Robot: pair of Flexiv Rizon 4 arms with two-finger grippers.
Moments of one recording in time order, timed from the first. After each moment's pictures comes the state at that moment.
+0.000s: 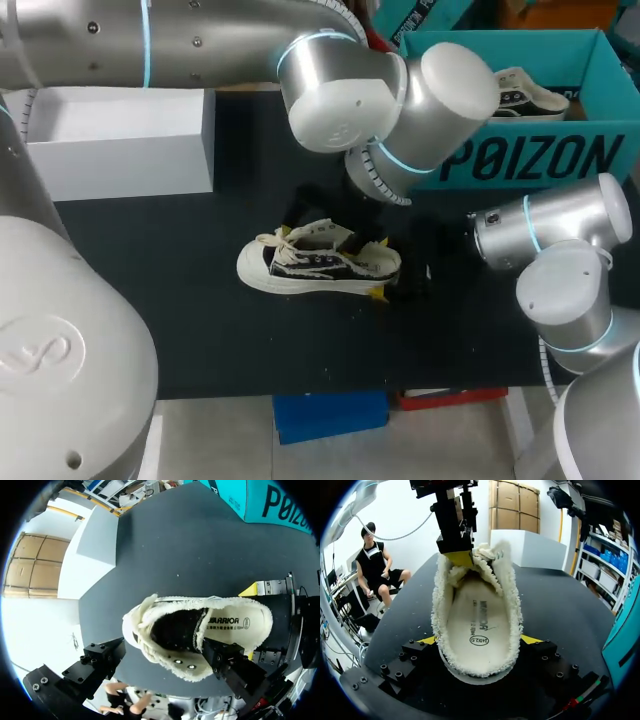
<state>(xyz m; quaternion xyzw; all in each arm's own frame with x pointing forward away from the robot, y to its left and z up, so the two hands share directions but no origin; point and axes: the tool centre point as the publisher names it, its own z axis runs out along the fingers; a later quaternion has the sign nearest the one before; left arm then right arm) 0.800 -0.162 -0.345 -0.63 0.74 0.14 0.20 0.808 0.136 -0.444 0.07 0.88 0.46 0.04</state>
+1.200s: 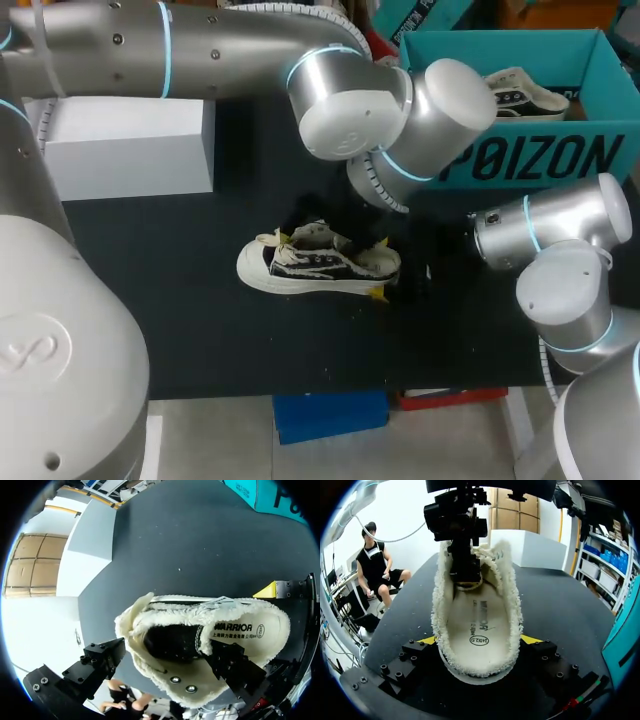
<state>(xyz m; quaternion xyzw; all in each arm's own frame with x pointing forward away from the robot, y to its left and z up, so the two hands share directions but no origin) 0.805 -0.154 -0.372 -0.63 0.73 0.17 0.20 0.808 0.136 -0.444 0.07 0.88 0.46 0.04</state>
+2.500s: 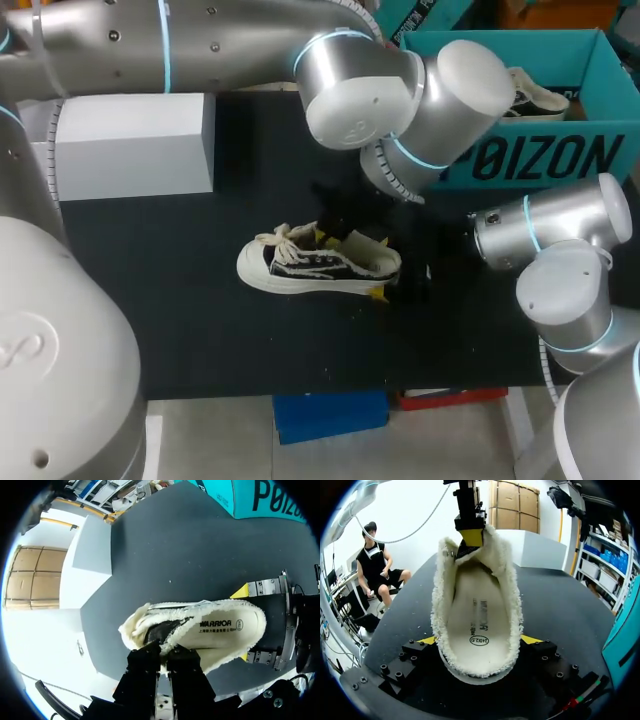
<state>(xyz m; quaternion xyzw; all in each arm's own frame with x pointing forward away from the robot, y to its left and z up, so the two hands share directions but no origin) 0.807 -0.182 -0.342 -0.60 0.77 0.13 0.19 0.808 0.136 -0.444 0.07 0.88 0.46 0.04</state>
